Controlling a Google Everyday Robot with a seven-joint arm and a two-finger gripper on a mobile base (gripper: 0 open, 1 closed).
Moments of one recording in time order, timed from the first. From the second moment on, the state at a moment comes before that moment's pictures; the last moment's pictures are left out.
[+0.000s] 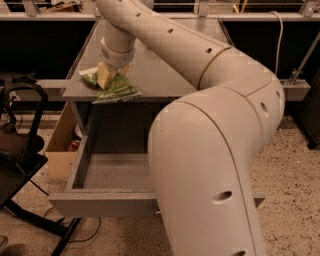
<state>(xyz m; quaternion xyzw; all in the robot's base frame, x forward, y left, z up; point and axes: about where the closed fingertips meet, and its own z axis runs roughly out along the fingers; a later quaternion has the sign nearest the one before) 0.731 0.146 0.819 -0.39 0.90 0.10 0.16</state>
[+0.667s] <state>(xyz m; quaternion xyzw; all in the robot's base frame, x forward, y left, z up) 0.720 0.123 0.858 -0.35 0.91 0.11 0.20</state>
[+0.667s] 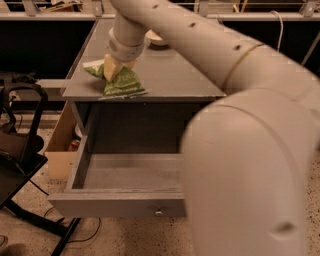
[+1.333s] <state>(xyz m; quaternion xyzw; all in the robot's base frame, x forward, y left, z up) 0.617 0.005 0.888 -0.27 0.92 0.15 0.23</state>
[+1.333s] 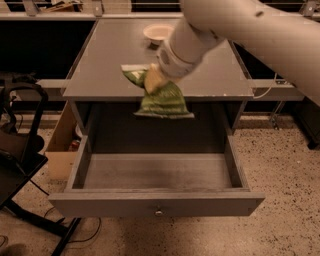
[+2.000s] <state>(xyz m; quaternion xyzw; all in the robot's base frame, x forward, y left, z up) 0.518 -0.032 0.734 -0.25 0.94 0.18 0.16</state>
